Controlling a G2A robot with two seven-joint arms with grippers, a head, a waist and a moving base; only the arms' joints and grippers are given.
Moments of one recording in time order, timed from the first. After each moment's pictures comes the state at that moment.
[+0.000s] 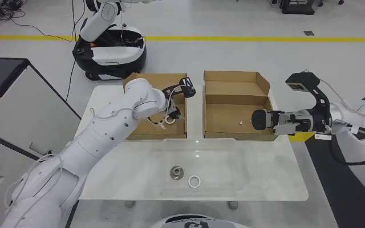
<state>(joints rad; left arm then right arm) 0.67 -1.16 -0.67 -1.50 0.89 -0.43 -1.13 -1.32 -0.66 1.52 -1.80 0.78 -0.40 1.42</state>
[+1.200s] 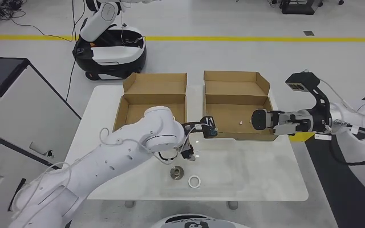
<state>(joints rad) 0.77 -1.16 -0.57 -1.85 0.74 -0.32 -1.47 -1.32 -0.66 1.52 -1.80 0.78 -0.40 1.42</state>
